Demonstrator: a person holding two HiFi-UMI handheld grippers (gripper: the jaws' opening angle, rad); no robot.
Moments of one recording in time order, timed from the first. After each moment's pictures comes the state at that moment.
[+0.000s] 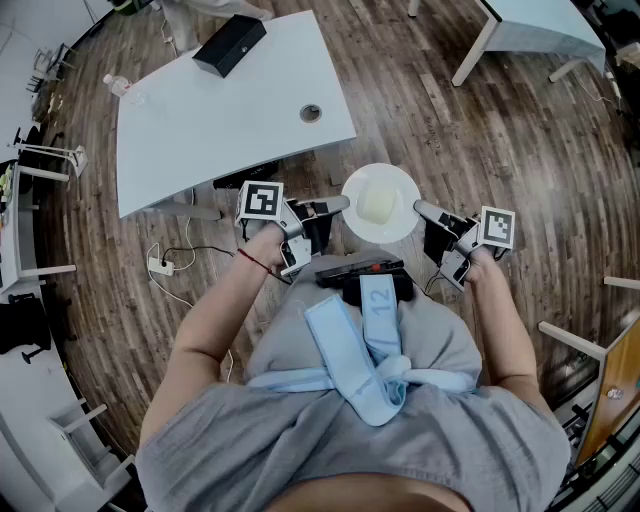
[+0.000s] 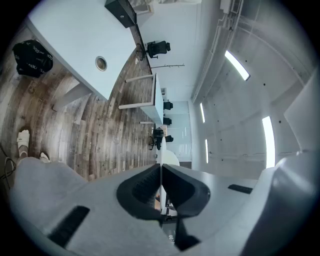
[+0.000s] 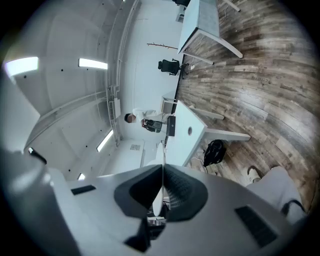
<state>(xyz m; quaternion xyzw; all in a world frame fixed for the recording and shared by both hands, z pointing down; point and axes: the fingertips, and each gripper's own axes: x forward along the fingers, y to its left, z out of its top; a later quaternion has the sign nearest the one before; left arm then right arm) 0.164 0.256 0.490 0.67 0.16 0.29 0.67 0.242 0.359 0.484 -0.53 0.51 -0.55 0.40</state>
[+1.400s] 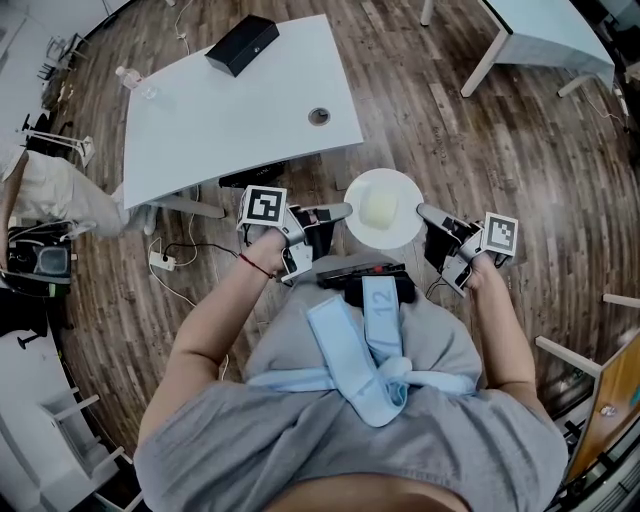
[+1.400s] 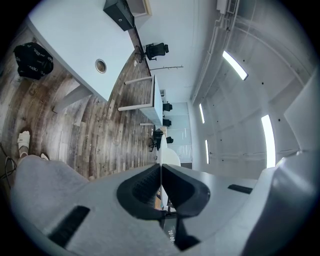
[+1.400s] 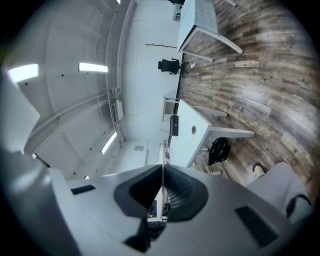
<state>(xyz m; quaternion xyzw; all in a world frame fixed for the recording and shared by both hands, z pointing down) 0.156 0.260 0.478 0.69 0.17 0.28 0.65 0.240 0.354 0.472 -0.51 0.51 -0.55 0.42</state>
